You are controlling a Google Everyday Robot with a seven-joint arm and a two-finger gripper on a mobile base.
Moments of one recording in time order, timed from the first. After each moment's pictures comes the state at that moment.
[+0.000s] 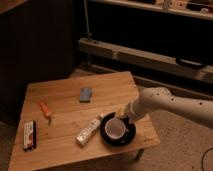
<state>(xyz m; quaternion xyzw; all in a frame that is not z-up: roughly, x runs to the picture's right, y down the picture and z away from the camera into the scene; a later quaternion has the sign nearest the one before) 0.099 0.148 0.758 -0.31 0.06 0.76 0.57</state>
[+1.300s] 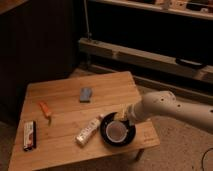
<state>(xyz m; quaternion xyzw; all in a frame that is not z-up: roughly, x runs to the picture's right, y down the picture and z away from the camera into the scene) 0.093 0.151 0.723 -0.30 0.03 0.76 0.58</state>
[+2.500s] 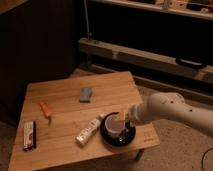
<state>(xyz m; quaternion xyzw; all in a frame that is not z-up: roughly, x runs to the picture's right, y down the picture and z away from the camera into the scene) 0.086 0.147 0.692 -0.31 0.01 0.75 0.59</state>
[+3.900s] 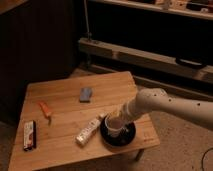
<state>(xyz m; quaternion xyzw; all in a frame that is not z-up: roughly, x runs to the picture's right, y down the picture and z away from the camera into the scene) 0.070 0.156 0.761 -0.34 0.05 0.74 0.57</state>
